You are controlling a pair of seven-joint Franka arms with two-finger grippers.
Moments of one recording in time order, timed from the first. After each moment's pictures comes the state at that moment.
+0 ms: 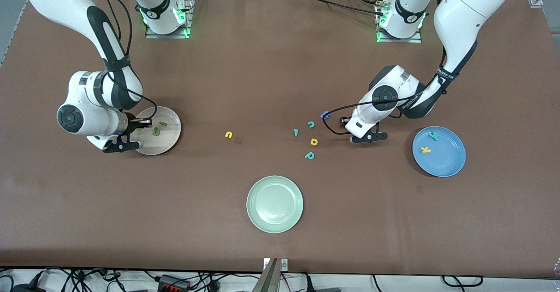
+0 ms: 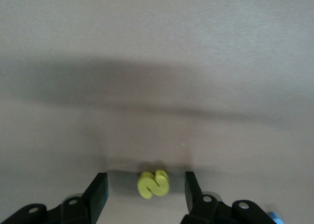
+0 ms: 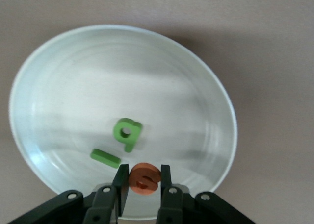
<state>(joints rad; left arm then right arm) 0.22 0.59 -0.63 -2.11 0.42 2.42 -0.84 0.14 0.43 -0.14 -2.03 0.10 2.16 -0.20</state>
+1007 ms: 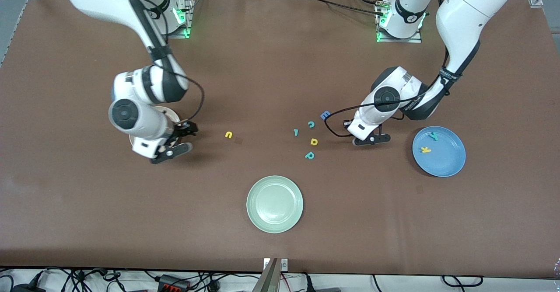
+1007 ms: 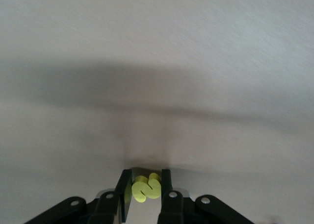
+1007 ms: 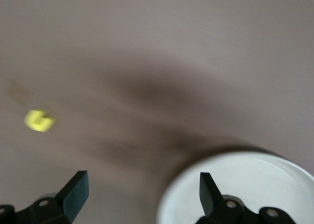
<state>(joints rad) 0.23 0.58 -0.63 -2.06 0.43 2.33 -0.84 0.40 0.48 -0.07 -1.85 0.10 2.21 -0.17</state>
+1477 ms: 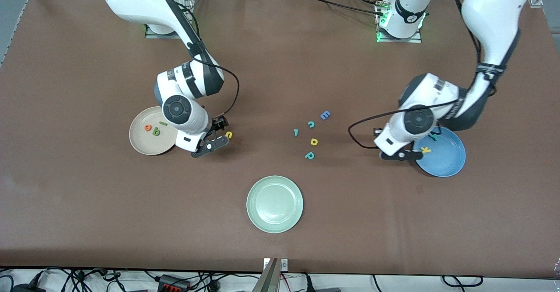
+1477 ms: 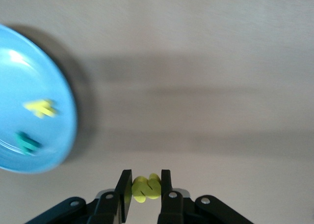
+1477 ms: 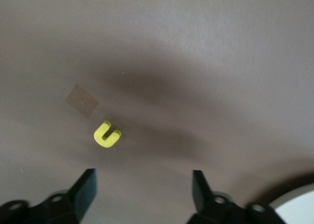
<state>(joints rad) 0.34 0.54 -0.63 -1.84 0.43 1.98 -0.46 0.53 0.56 -0.07 -1.81 0.10 2.21 0.04</state>
